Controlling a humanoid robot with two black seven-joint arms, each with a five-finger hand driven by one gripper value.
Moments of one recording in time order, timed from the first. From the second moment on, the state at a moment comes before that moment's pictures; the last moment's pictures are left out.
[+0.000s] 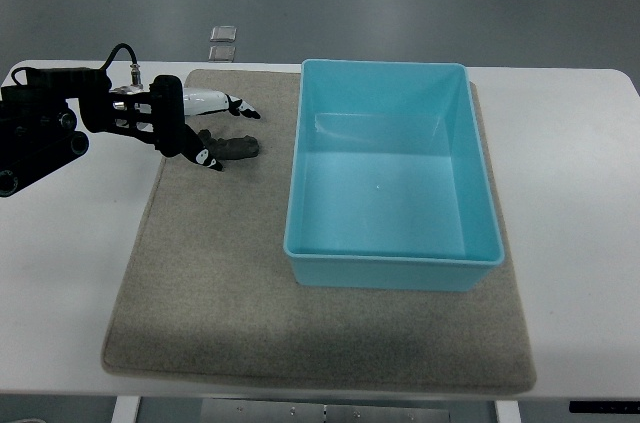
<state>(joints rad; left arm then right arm) -1.07 0.56 -0.16 -0.90 1.39 -0.20 -0.31 0.03 0.00 -0.01 0.10 -0.05 0.18 0.08</state>
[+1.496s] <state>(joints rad) -1.07 0.55 -0.17 -0.90 1.46 -0.16 -0.31 0.03 0.00 -0.01 0.10 -0.05 0.18 0.08</state>
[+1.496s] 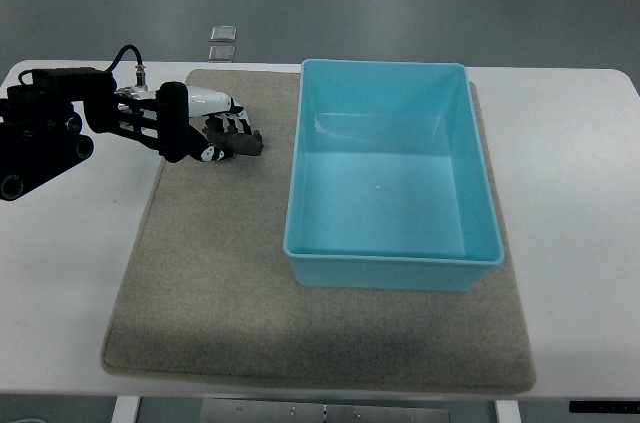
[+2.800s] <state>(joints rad) -1.28 0.69 -0.17 -0.96 1.40 -0.17 -0.31 0.03 0.00 -0.01 0.10 -0.05 0.18 0.08</state>
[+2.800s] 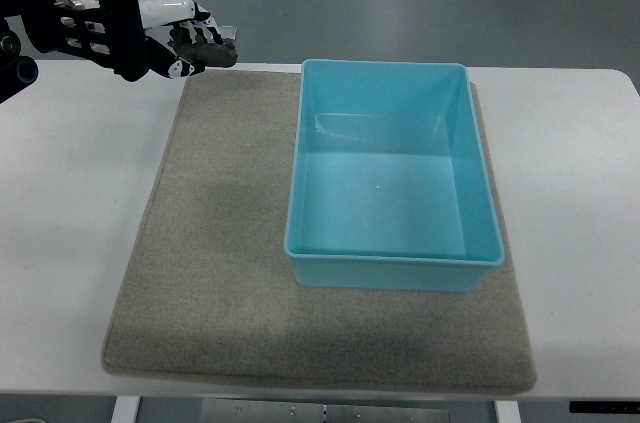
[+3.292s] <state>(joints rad) -1.33 0.57 -0.16 -1.10 1.41 -0.21 -0.31 0.03 0.00 -0.01 0.10 -0.05 0.18 0.08</state>
